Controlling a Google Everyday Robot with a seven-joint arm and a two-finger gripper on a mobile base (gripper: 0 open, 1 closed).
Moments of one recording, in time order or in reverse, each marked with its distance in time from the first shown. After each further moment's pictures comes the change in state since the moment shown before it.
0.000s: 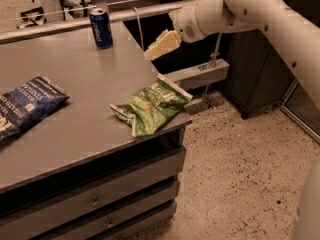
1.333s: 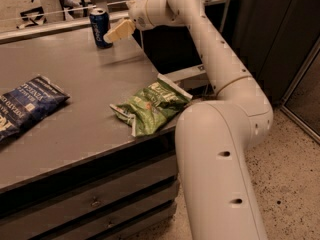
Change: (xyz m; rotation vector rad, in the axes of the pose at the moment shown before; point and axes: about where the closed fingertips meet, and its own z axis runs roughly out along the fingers) arm -0.064 -0.065 0.170 -0.050 -0.197 -0.047
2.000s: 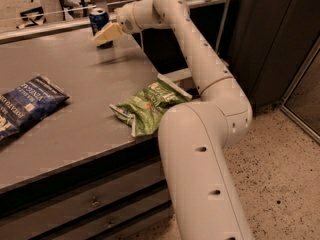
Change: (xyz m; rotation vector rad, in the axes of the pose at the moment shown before) arm -0.001 0.021 0.045 -0.077 -0.001 0.082
